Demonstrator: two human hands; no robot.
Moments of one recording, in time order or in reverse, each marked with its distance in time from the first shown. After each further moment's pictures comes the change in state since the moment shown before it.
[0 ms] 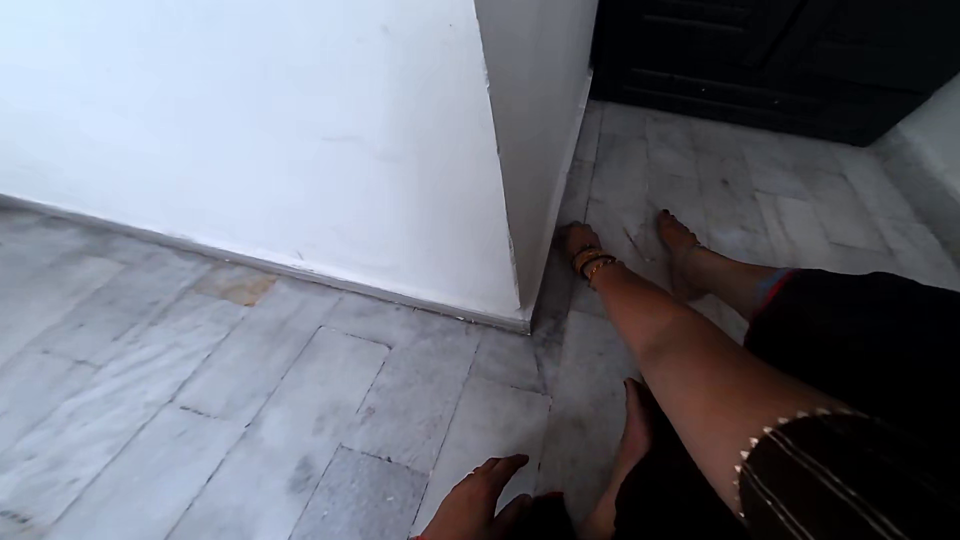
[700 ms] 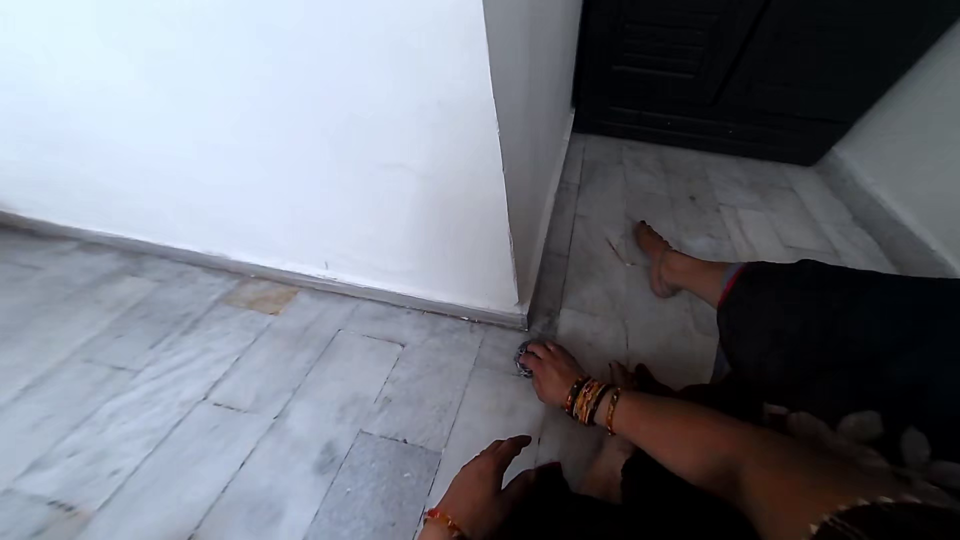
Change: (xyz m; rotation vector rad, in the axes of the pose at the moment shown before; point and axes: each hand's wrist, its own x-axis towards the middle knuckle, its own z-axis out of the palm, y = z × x) left_hand -0.017 0.008 0.006 0.027 0.028 0.021; right_hand -0.245 -0.022 0.063 -0.070 -0.321 -0.470
